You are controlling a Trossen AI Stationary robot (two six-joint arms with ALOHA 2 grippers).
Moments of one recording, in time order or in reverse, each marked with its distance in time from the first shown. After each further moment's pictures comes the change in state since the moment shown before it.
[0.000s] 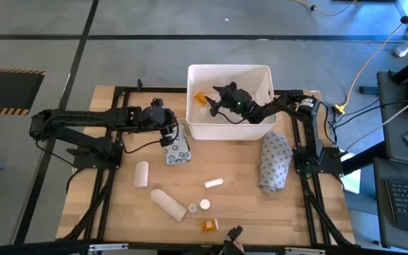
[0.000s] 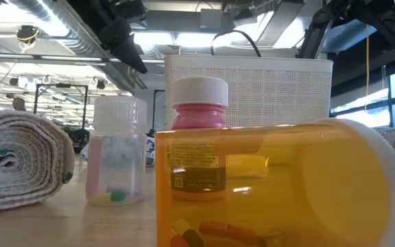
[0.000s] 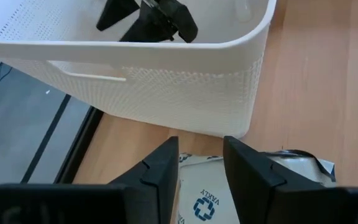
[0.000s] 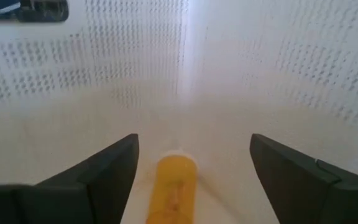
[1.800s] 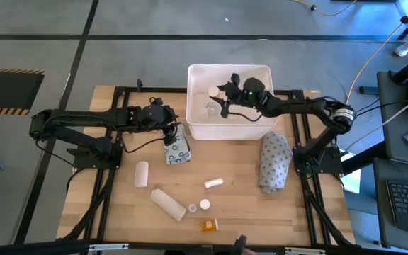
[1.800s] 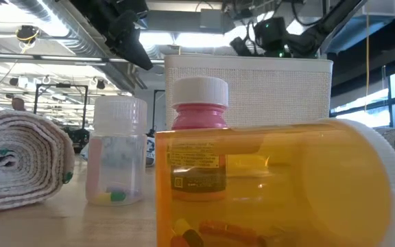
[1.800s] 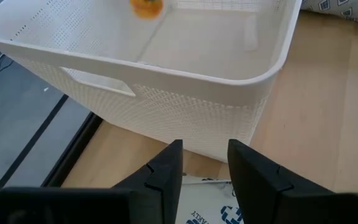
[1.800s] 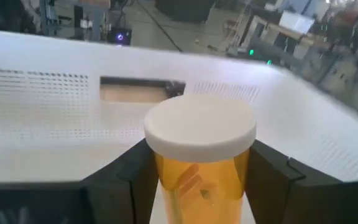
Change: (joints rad) left arm 0.000 0.000 0.000 0.060 -0.001 -0.114; right arm 0.002 -0.402 -0.006 -0.472 -0.278 -0.232
